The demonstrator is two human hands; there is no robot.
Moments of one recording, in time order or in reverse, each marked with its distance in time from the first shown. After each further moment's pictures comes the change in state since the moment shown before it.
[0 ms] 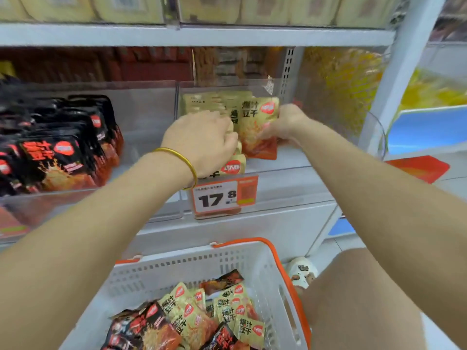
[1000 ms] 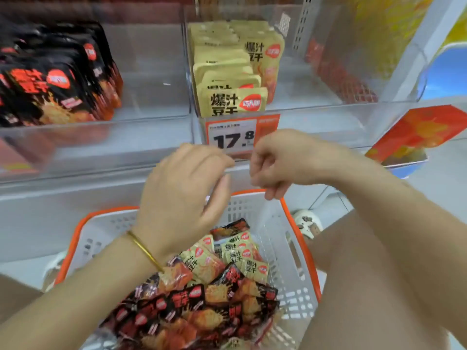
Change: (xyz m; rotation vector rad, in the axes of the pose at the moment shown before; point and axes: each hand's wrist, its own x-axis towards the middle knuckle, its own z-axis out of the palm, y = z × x) left_hand -0.143 0.005 0.046 -0.342 0.322 0.181; right_hand -0.151 0.010 0.046 -0.198 -0.595 -0.138
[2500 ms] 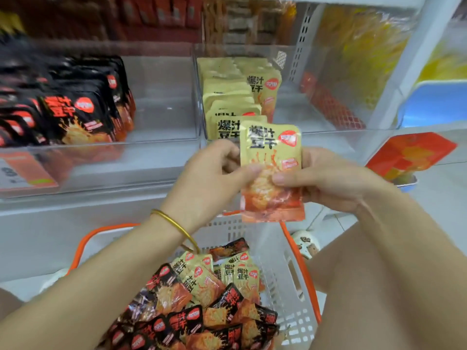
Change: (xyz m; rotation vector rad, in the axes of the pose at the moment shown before) left_hand 0.035 0.023 -0.012 -0.800 -0.130 -0.610; right_hand -0.038 0.014 0.000 0.757 0.028 -0.074
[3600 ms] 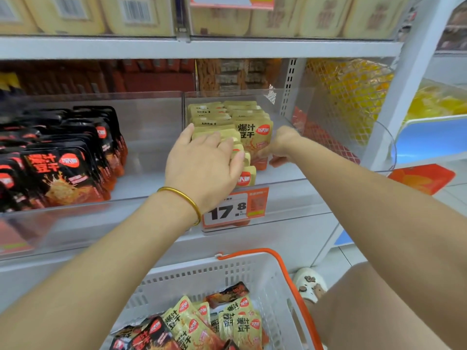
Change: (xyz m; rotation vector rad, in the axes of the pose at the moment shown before) left_hand 0.098 0.013 -0.011 1.275 0.136 0.304; right_hand 0.158 -0.057 -0.078 -0.585 0.576 0.156
